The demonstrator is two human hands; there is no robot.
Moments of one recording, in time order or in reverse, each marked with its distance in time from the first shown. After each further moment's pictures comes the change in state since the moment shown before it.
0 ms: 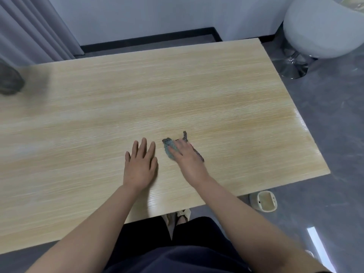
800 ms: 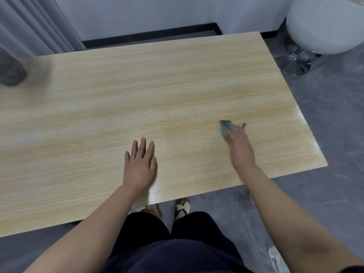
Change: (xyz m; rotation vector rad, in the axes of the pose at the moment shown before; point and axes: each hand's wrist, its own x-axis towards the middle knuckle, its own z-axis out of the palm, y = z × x) left_hand -0.027 0.004 0.015 -0.028 0.029 -0.008; right_hand -0.054 0.126 -0.052 -0.035 0.147 0.365
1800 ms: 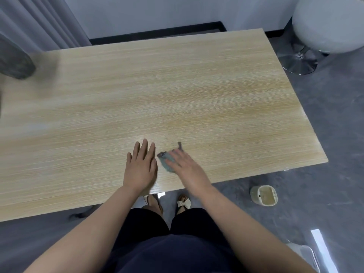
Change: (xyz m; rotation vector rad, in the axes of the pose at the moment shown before) left_hand -0.027 0.000 0.012 0.013 0.014 -0.001; right_hand -0.082 -0.126 0.043 0.033 -0.196 -0.515
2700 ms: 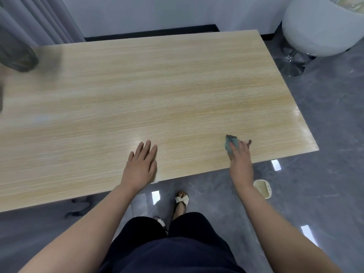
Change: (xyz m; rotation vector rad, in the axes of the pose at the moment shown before) left_hand -0.031 -0.028 0.003 0.004 -0.043 0.148; right_hand -0.077 0.076 -0.025 -0.074 0.209 0.714
